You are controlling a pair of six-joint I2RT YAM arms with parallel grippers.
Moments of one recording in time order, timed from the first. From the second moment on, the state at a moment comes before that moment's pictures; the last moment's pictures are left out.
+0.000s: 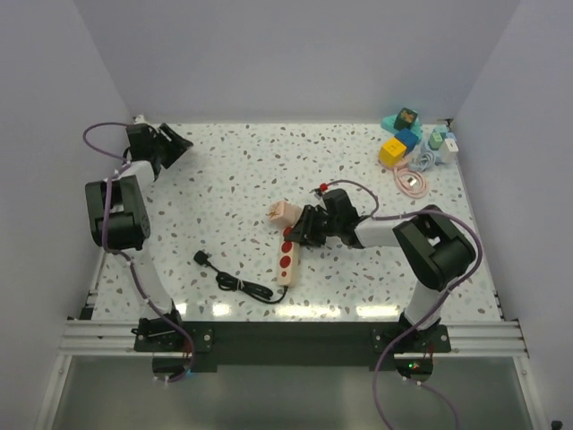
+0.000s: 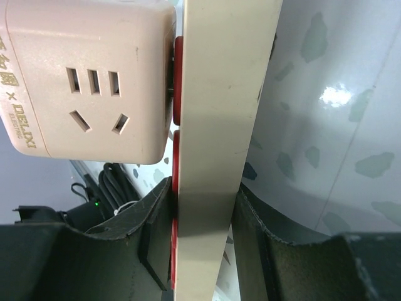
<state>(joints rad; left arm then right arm) 0.20 2.06 1.39 0.14 0.31 -0.61 0.58 1.78 0.77 0.25 -0.43 0.89</state>
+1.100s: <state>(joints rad) 0.38 1.20 0.63 -0.39 0.21 -0.65 0.58 1.90 0.96 0.11 -0.57 0.78</state>
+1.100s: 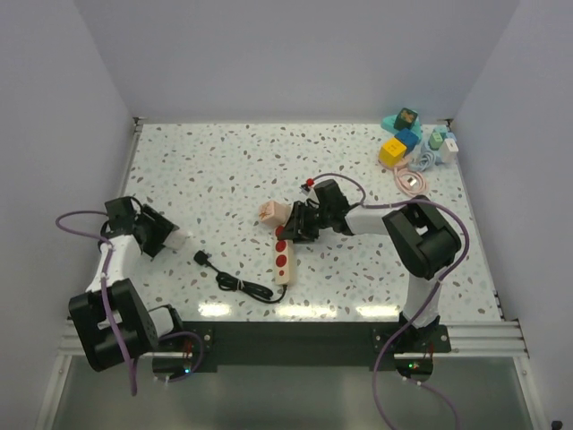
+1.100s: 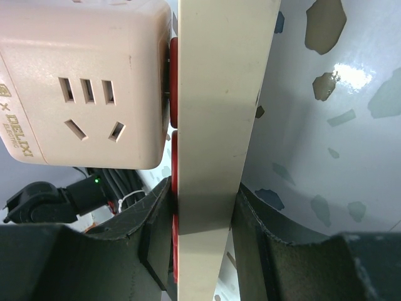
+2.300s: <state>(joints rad) 0.16 1.21 0.80 -0.40 0.27 -0.59 0.58 1.90 0.96 0.10 -0.58 0.74</state>
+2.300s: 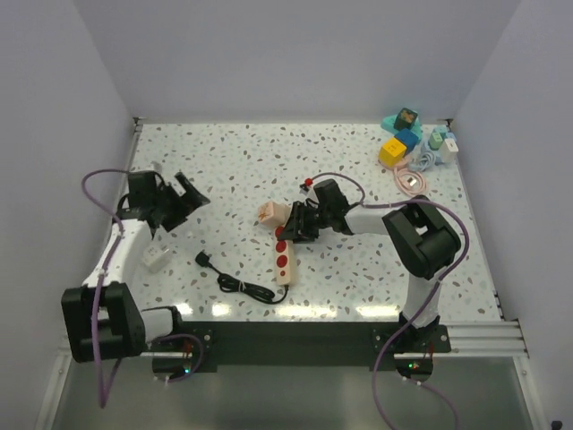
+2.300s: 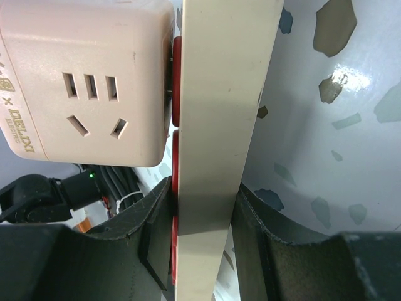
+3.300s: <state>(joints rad) -0.40 1.72 1.01 -0.10 0.35 -0.54 0.58 1.93 1.03 0.00 -0.60 0.72</state>
